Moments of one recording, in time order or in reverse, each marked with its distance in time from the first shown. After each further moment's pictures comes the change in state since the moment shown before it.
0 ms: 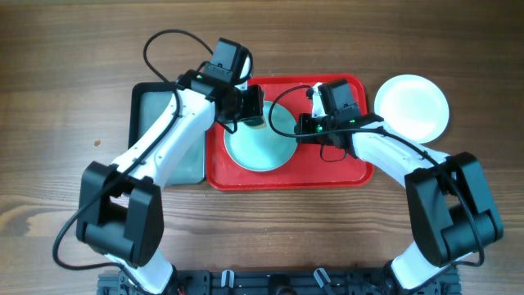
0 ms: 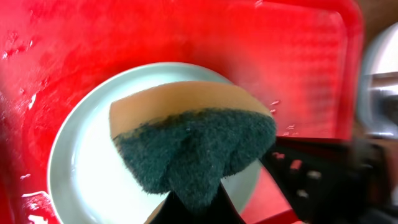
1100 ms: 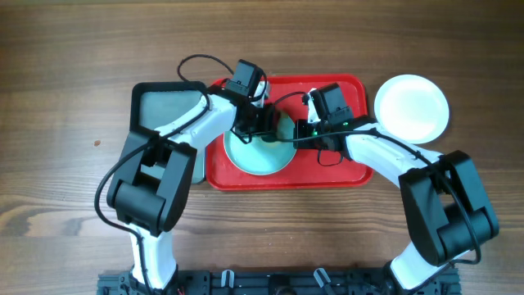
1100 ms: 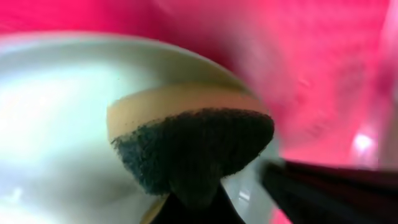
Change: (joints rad) left arm -0.040 0.212 -0.075 0.217 0.195 0.005; right arm 0.040 0.014 0.000 -0.040 0.064 0.000
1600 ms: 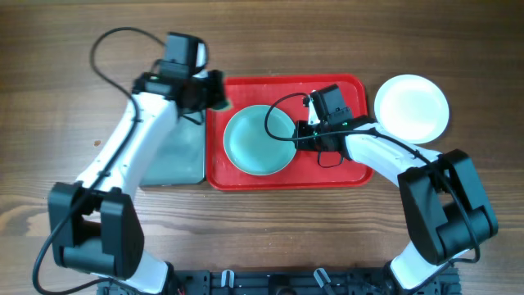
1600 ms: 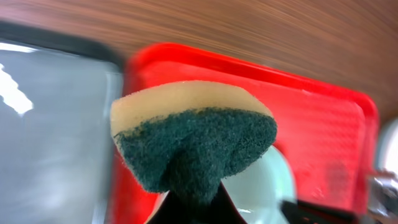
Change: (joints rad) left arm 0.269 -0.314 0.002 -0.141 -0.246 0.000; right arm 0.000 0.006 0.000 -0.027 0.000 0.039
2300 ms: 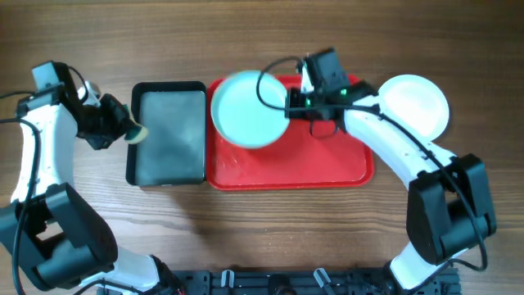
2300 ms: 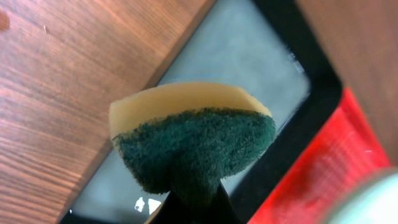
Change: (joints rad) left arm 0.561 -0.002 -0.026 -0.286 0.157 0.105; right arm 0.019 0.004 0.355 -0.235 0.028 0.014
